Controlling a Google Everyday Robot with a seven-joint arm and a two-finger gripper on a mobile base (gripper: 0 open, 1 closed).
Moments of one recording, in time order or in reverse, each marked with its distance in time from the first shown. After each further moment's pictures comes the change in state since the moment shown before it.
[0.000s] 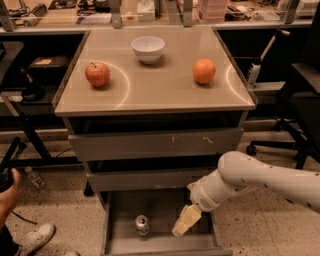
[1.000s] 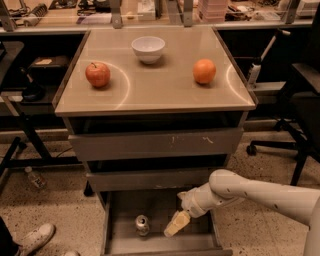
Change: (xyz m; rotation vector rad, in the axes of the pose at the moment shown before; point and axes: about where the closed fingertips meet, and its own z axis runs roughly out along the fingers) arm 0.022 -0.053 0.112 -0.069 -0.149 0.020
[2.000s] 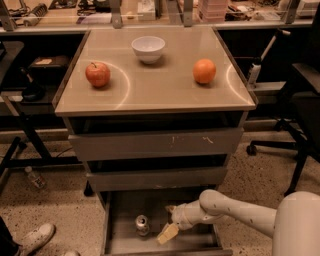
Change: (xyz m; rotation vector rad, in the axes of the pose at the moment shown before) arm 0.043 -0.032 0.117 -0.091 -0.157 0.011
